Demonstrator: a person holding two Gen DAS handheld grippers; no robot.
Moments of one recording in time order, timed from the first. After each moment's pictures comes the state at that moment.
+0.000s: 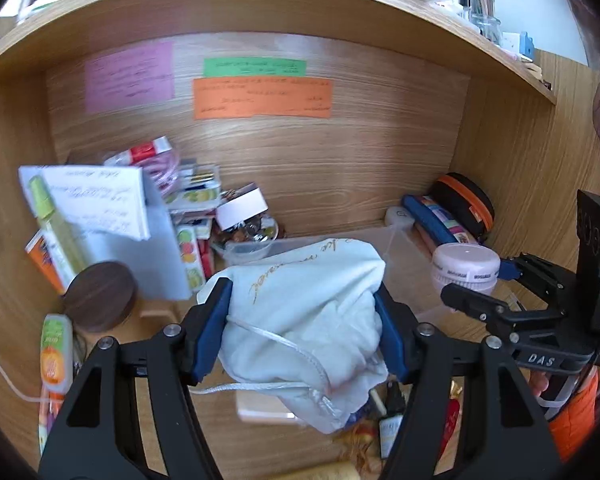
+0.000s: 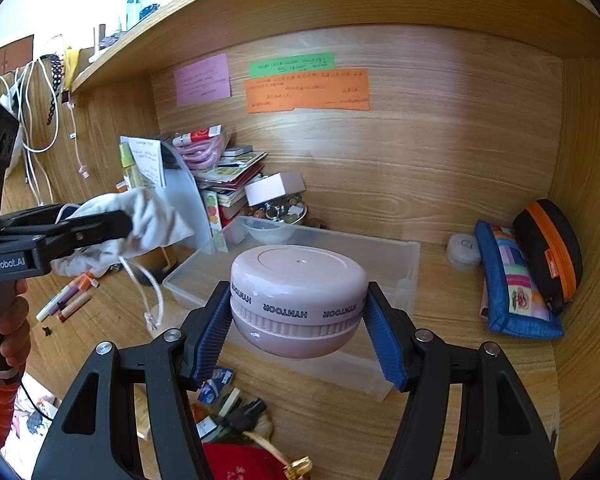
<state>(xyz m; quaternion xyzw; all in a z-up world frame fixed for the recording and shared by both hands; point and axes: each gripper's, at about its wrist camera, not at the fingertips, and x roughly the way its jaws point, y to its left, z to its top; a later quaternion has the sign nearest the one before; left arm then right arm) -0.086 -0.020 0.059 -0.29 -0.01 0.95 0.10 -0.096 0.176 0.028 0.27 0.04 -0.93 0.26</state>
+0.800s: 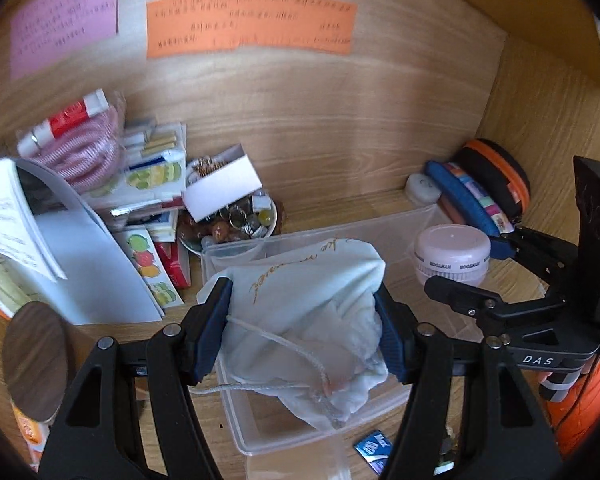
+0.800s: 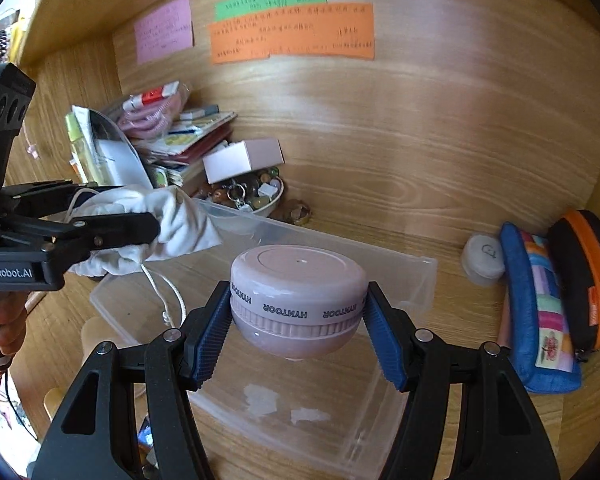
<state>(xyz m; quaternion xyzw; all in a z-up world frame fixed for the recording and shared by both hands) -0.197 -0.026 0.008 -0.38 0.00 0.91 0.13 -0.197 0.148 -0.003 0.34 0.07 -0.90 0.25</state>
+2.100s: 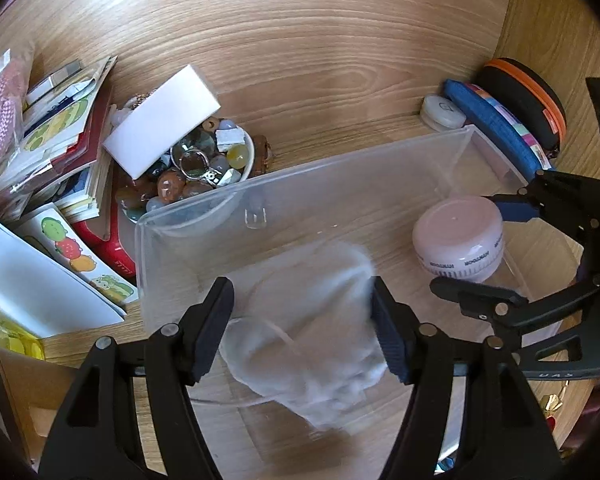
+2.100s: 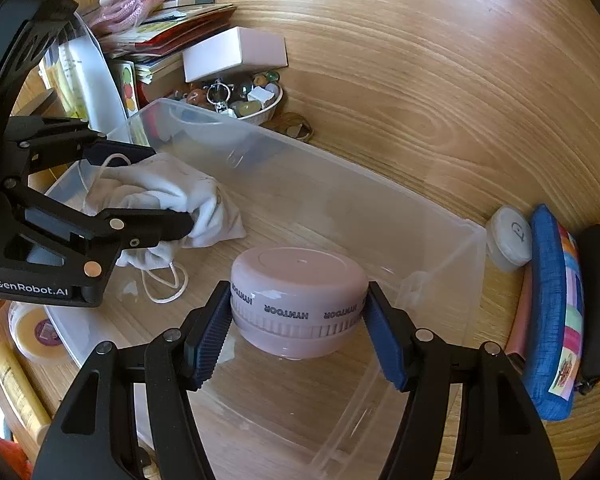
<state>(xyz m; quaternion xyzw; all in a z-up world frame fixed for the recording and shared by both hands) -0.241 0.006 -0.052 -0.47 0.06 0.87 0.14 -0.233 0.117 -0.054 0.44 0.18 -0.85 0.24</state>
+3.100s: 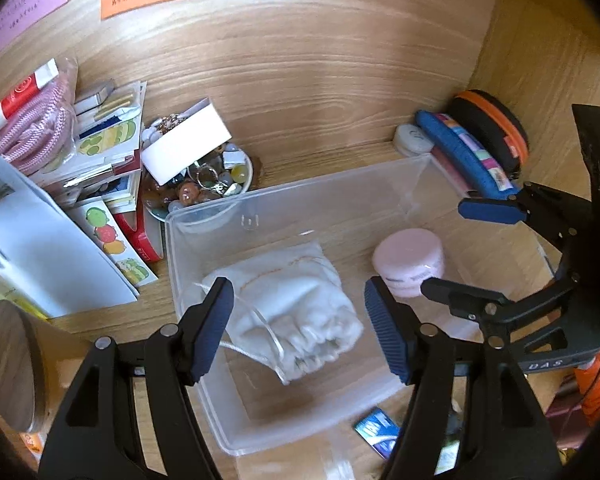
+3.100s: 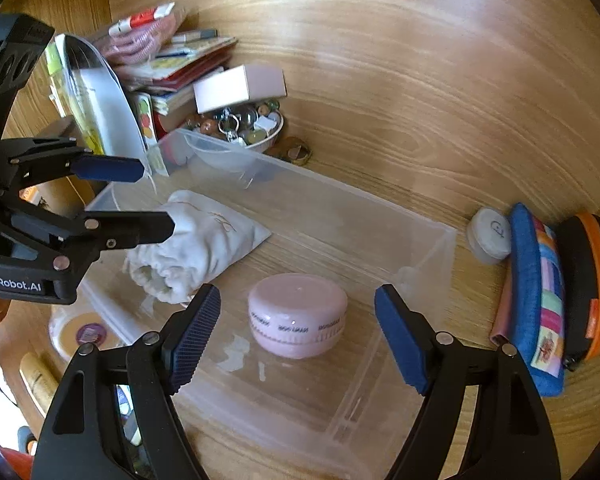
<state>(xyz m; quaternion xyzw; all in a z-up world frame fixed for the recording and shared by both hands) -0.202 -0.007 -0.008 -0.45 0.02 0.88 0.16 -0.211 0.133 -0.024 0.42 0.15 -0.86 0.24</state>
